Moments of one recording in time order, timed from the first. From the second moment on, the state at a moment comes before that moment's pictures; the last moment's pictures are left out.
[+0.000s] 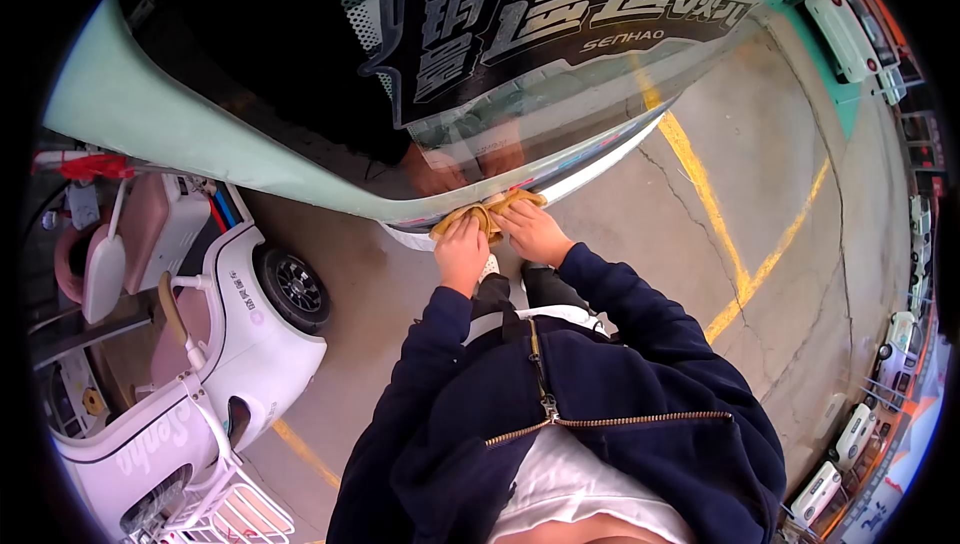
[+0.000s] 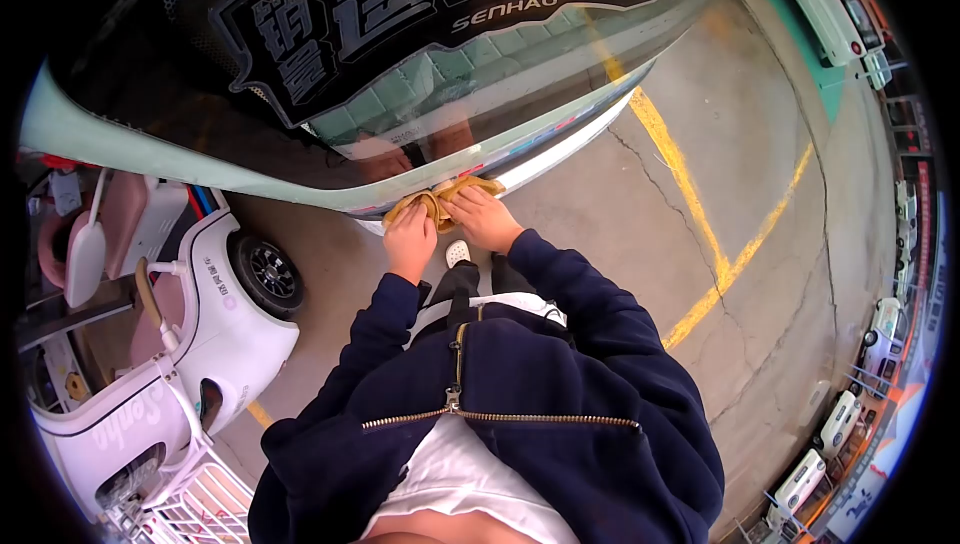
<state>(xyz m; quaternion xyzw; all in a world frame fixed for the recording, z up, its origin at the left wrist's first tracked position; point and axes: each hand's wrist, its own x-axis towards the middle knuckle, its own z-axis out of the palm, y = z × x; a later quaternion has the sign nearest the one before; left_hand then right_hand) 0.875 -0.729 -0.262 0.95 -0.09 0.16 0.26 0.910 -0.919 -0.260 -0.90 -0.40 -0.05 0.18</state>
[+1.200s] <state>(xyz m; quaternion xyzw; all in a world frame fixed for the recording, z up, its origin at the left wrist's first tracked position) 1.012 -1.034 -0.249 0.99 -0.01 0.07 0.10 1.072 -1.219 -0.284 -0.79 -0.48 -0.12 0.36</state>
